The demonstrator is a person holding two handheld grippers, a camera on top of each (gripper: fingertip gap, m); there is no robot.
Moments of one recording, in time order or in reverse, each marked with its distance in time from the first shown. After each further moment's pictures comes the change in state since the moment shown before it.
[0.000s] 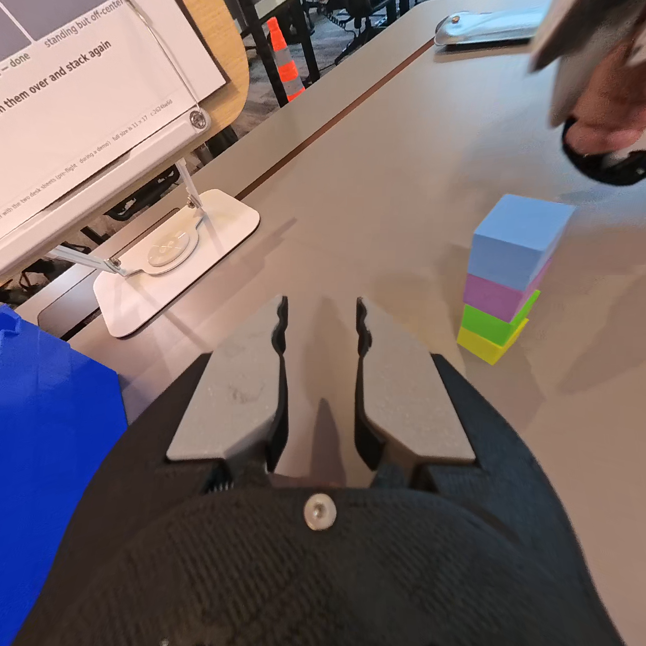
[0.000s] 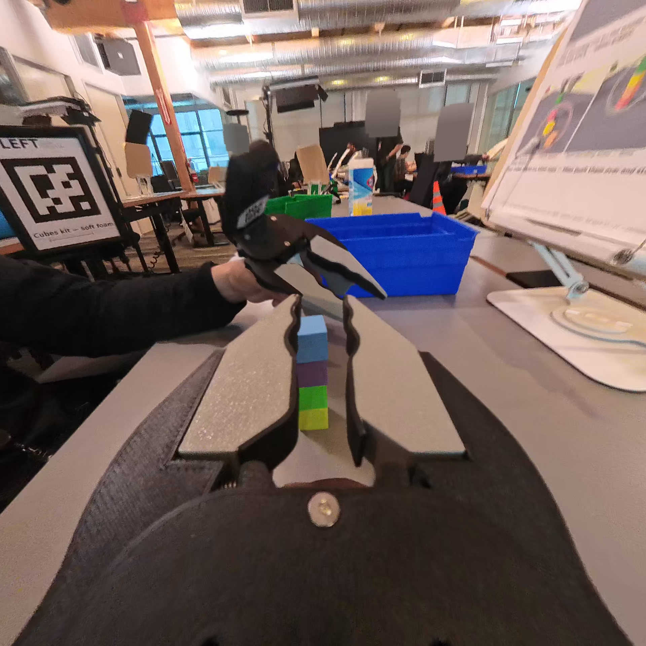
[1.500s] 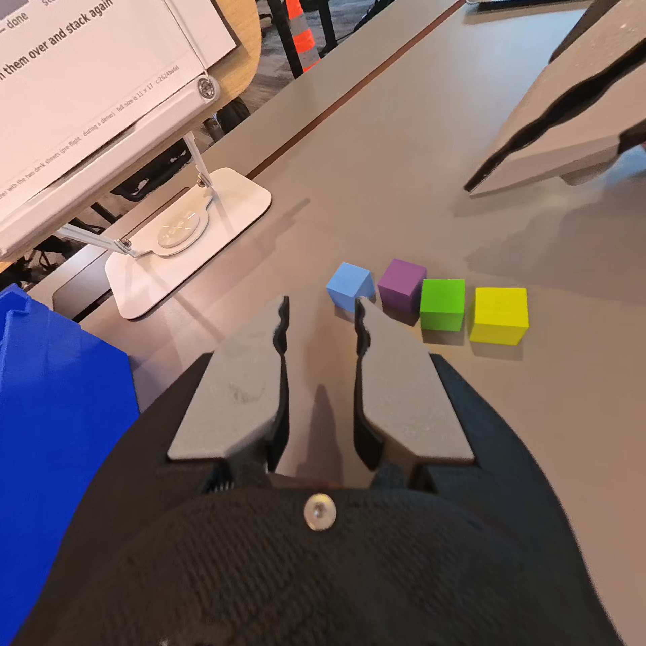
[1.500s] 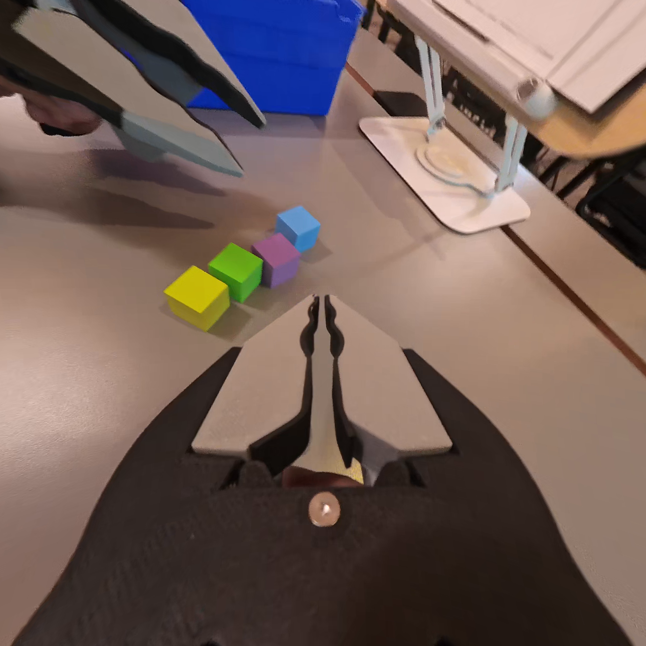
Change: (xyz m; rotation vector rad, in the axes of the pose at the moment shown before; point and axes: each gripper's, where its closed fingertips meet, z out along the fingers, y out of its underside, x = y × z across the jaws) left arm -0.008 0.011 0.004 -0.052 -0.045 -0.003; right arm 0.063 0.085 -0.014 -0.562 0.520 -0.198
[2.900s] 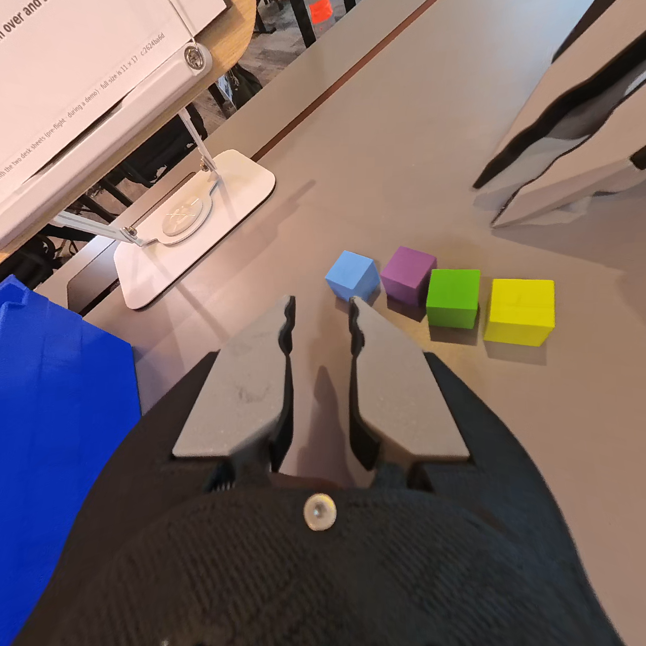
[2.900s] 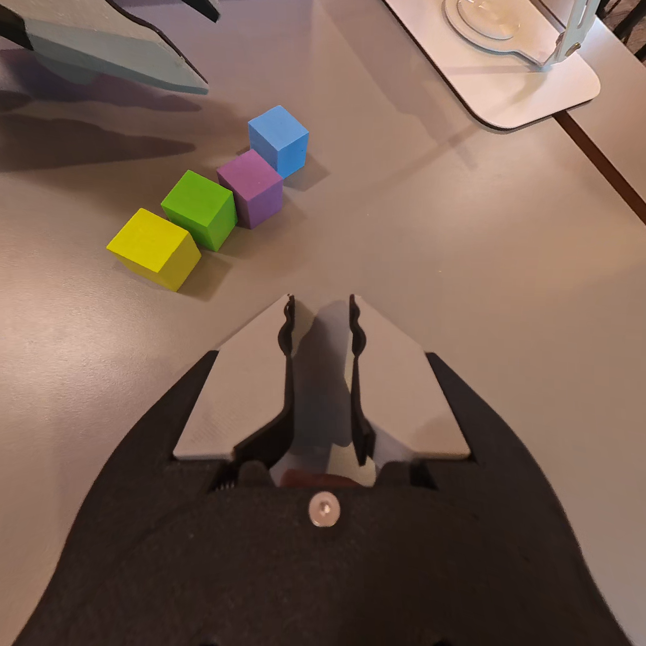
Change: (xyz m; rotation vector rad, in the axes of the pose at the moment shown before) left arm 0.004 0.011 0.013 -0.050 -0.062 0.036; right arm 0.002 0.044 0.013 -0.247 -0.012 0.076
